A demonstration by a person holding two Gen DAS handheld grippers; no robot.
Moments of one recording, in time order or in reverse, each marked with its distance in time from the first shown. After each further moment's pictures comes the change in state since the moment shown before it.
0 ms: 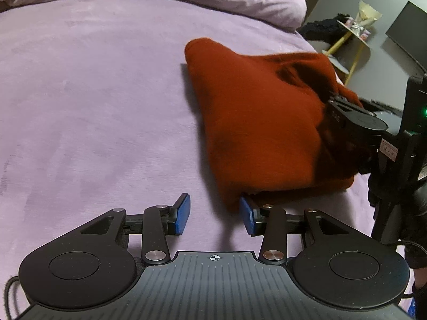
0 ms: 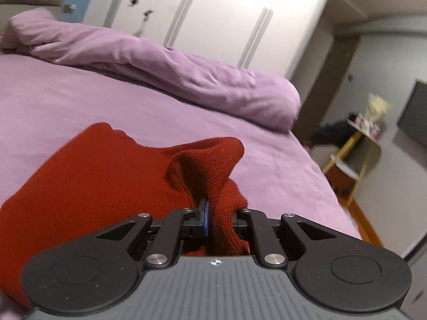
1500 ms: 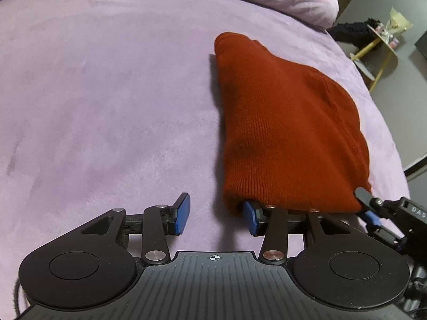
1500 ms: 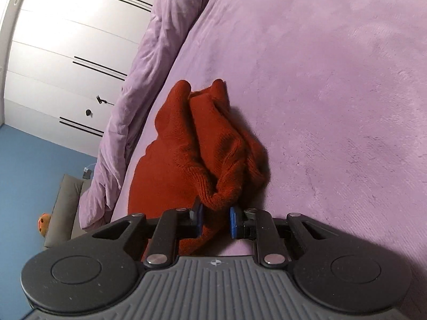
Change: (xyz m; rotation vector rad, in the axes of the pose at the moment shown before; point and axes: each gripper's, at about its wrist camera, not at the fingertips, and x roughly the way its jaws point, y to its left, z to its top) left arm 0.004 -0.002 0.006 -0.098 0.050 0.095; right arm -0.011 -0.121 -0.153 1.228 0.287 0.597
